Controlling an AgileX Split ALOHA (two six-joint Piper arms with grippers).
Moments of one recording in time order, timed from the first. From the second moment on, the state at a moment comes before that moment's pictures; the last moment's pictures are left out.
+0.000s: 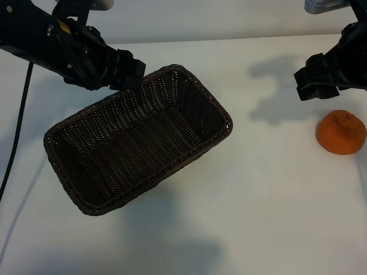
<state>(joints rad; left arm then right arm) -0.37 1.59 -1.25 -0.25 0.71 0.06 0.18 1.42 -1.22 0.16 0.99 -0.06</state>
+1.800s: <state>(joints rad) -0.37 1.42 -1.22 0.24 1.02 -0.50 0.18 1.42 -1.22 0.15 0.97 -0.06</state>
